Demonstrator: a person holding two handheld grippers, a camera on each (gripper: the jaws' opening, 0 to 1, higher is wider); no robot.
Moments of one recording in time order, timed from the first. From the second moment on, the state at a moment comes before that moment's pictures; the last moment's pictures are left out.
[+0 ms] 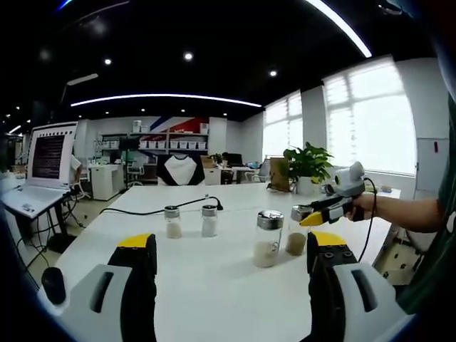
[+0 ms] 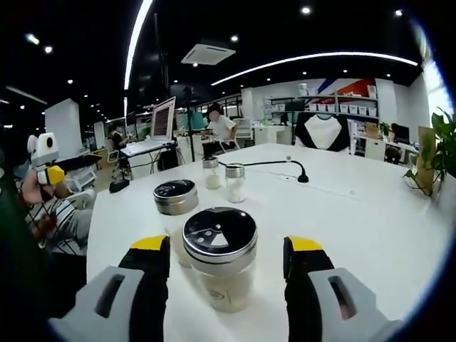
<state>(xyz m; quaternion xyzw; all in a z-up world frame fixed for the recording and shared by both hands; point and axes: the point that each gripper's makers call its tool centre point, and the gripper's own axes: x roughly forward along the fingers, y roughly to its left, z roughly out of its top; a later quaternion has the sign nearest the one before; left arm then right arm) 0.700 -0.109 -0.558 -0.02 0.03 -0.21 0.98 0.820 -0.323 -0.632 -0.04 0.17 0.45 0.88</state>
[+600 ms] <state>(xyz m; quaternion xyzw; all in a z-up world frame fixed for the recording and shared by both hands) 0.694 -0.114 -0.552 -0.01 0.02 -0.22 0.98 0.819 -0.312 -0.641 -0.03 0.17 0.48 0.86</state>
